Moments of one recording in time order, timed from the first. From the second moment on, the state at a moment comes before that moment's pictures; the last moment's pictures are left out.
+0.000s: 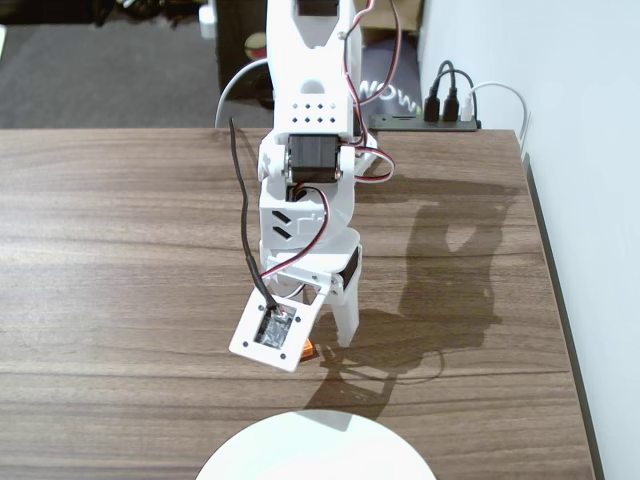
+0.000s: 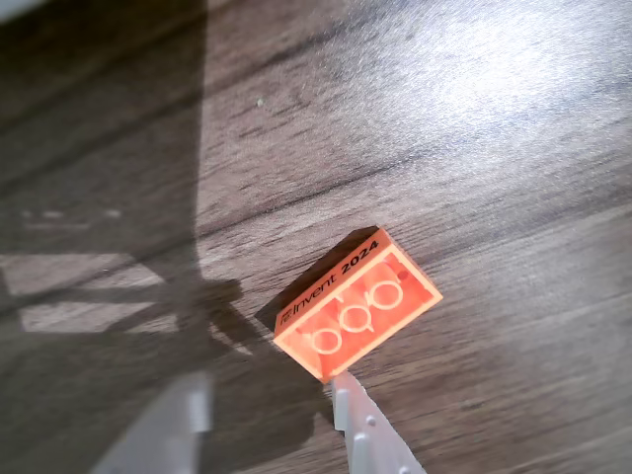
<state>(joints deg) 1.1 88.6 110.5 58.2 -68.7</state>
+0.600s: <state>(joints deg) 4.0 92.2 111.5 61.7 -56.8</state>
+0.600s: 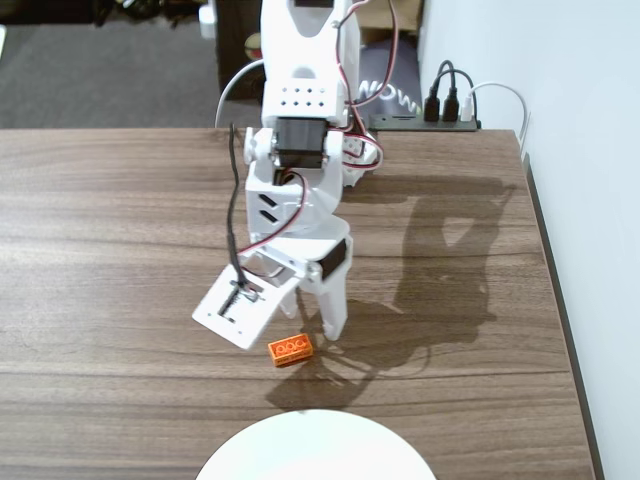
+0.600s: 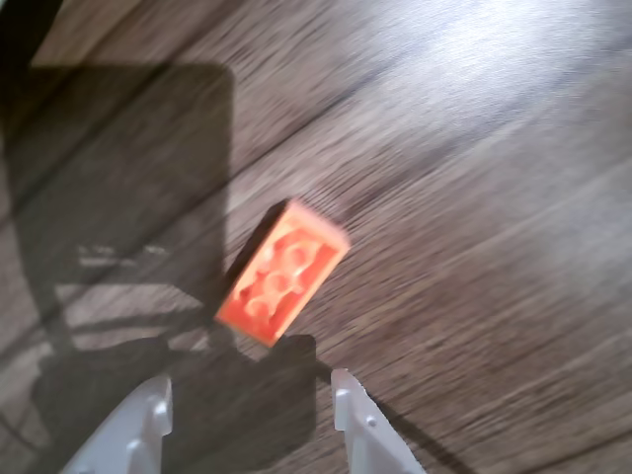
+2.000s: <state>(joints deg) 5.9 79.7 100.0 65.1 -36.7</state>
